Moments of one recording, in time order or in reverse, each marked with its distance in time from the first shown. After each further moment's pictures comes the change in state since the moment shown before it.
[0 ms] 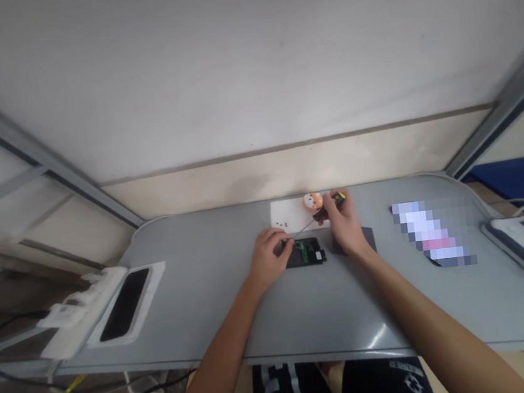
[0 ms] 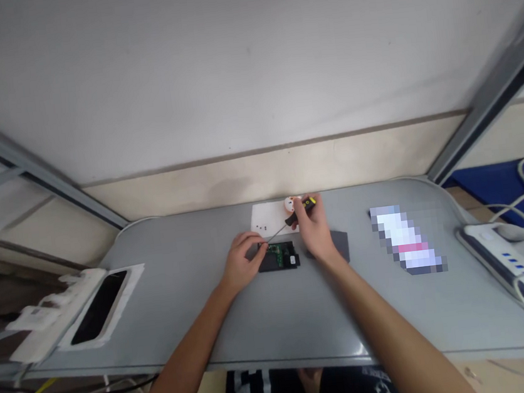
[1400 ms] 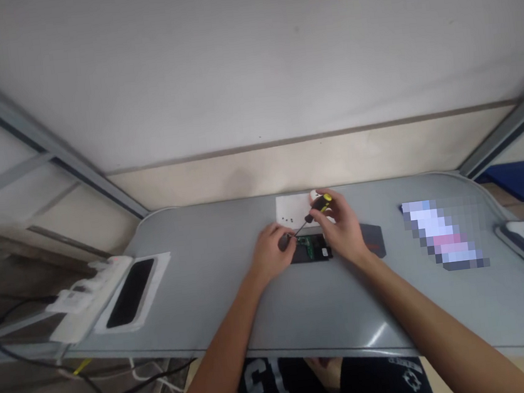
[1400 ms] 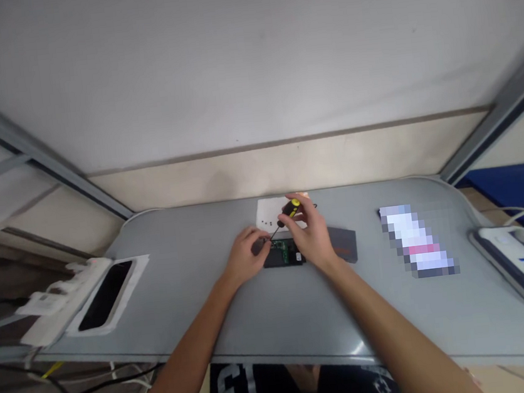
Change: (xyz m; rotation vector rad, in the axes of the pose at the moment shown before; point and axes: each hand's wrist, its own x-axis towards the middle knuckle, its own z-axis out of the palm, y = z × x) left_hand -0.001 -0.002 -0.004 0.059 -0.120 -0.120; right_hand -0.019 0.010 0.005 -0.200 -0.175 -0.218
